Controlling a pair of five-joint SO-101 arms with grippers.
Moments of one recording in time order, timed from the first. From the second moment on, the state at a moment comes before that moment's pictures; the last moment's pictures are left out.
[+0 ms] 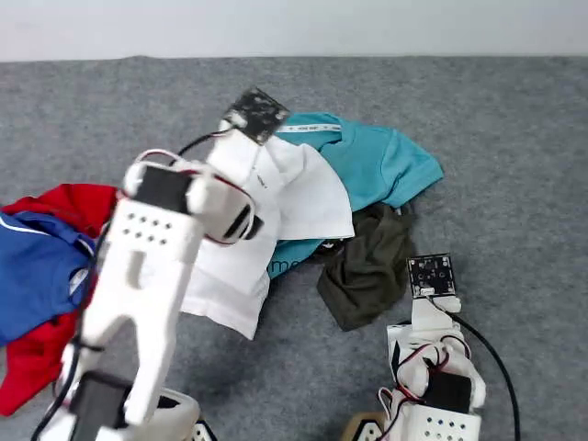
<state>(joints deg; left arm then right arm) 13.6 -10.0 6.8 85.1 -12.3 7.6 -103.2 95.6 74.7 13.8</state>
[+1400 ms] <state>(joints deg) 6.6 3.4 5.6 75.4 -12.0 7.6 -103.2 95.6 74.7 13.8</state>
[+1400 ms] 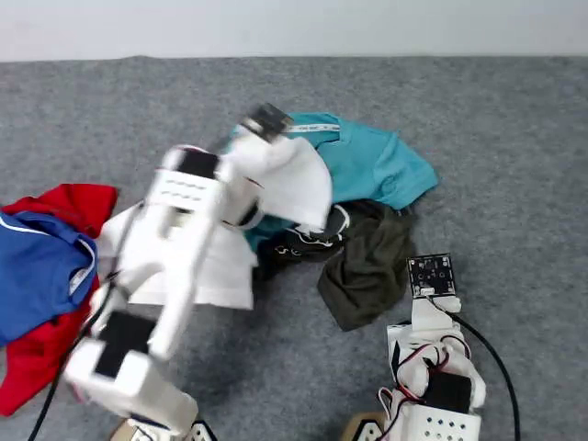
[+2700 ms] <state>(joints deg) -70.6 -27.2 10.1 60.3 -26.1 7.6 -103.2 95.6 74.7 13.8</state>
